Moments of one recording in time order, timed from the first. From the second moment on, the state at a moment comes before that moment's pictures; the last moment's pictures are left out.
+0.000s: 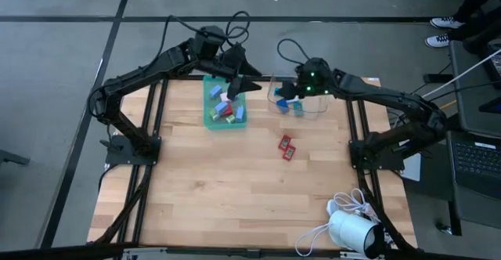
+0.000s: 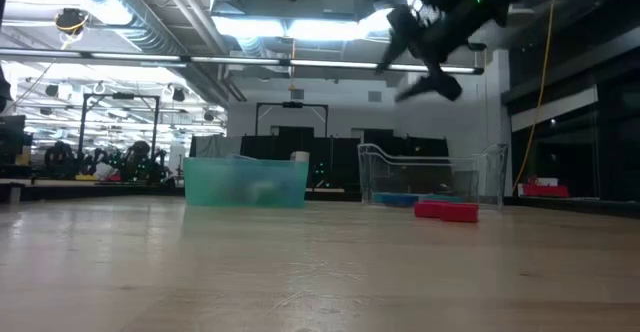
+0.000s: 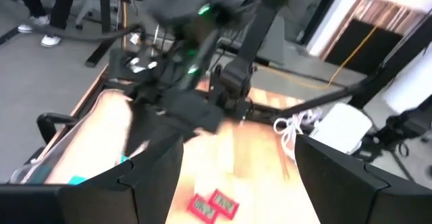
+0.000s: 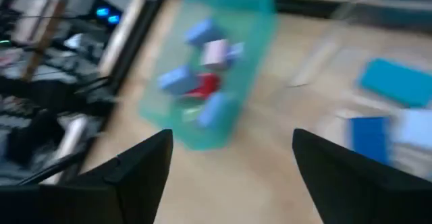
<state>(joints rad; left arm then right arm) 0.45 1.57 1.72 -0.53 0.49 -0.11 -0.51 1.36 1.04 -0.35 -0.17 0.74</state>
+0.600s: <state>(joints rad) 0.44 1.57 1.72 -0.56 0.63 0.01 0.04 1.58 1.08 -0.48 0.10 1.65</state>
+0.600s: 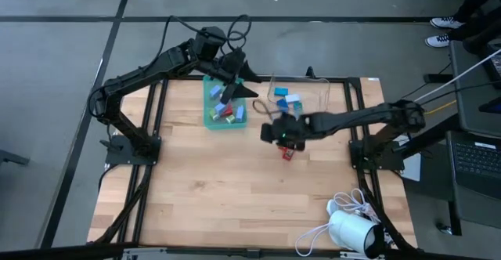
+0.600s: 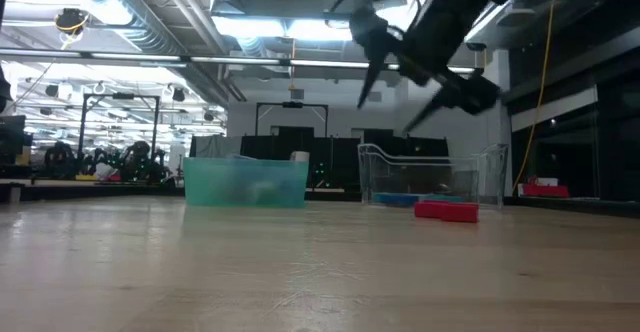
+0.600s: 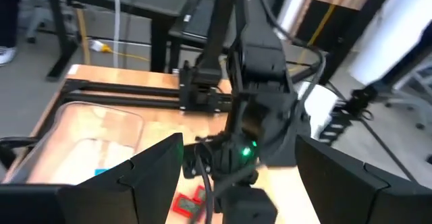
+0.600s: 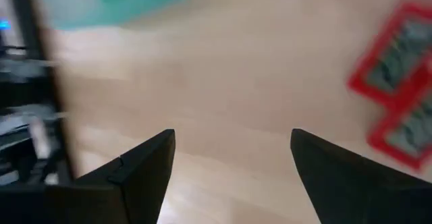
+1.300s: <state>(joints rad) 0.44 1.57 1.72 -0.74 0.68 0.17 0.11 1.67 1.08 -0.78 0.02 1.90</state>
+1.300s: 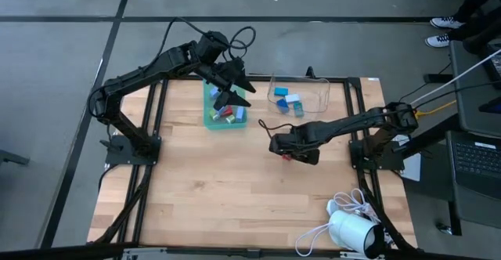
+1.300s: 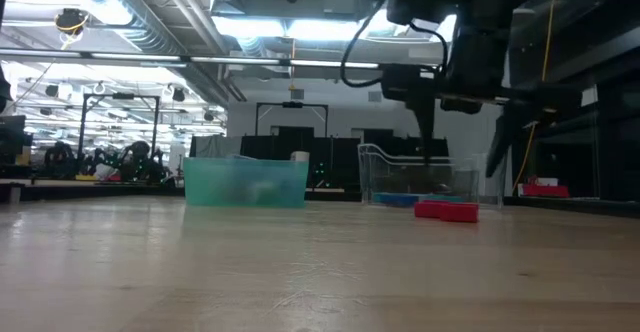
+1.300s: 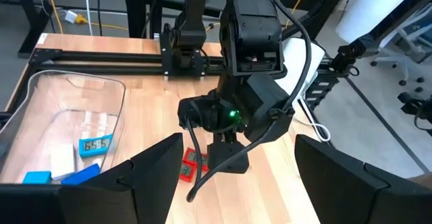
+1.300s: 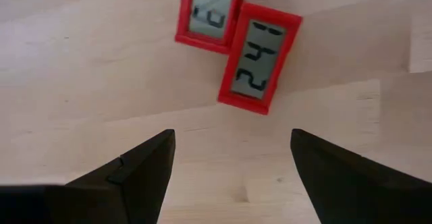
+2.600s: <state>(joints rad) 0.45 1.57 1.72 -0.79 0.67 0.18 0.05 1.84 1.06 -0.75 -0.02 1.67</state>
